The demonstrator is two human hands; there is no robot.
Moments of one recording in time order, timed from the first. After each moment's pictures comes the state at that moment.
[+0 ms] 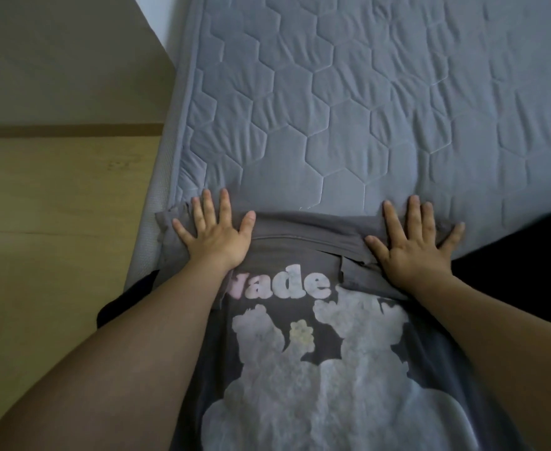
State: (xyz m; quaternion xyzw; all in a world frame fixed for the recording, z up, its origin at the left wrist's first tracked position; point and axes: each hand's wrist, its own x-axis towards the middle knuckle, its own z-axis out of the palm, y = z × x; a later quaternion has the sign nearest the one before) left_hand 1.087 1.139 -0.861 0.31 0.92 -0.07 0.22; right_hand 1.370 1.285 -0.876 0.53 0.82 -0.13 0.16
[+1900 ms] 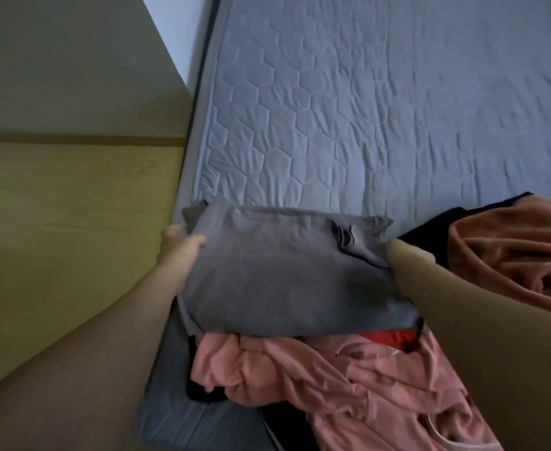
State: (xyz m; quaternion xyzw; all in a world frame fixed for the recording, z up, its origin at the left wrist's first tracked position) left_hand 1.104 1.044 -0.687 -0.01 0.88 0.34 0.34; right_hand 1.403 1.241 -0.692 0.85 0.35 -0.38 0.00
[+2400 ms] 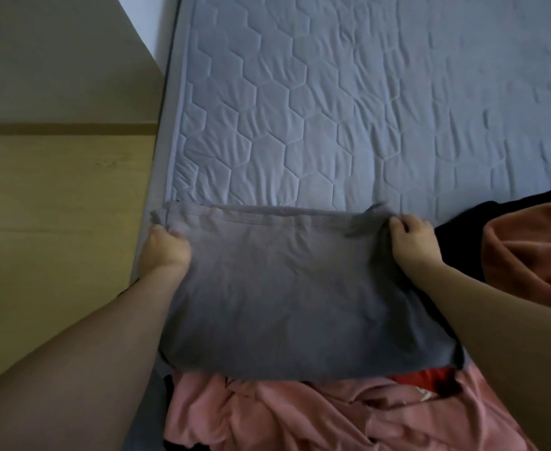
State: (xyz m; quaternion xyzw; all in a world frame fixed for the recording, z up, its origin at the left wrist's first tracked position) left_hand 1.072 1.083 -0.780 0.09 0.98 0.08 0.18; right_hand 1.402 1.292 -0.782 0.68 0.66 -0.32 -0.03
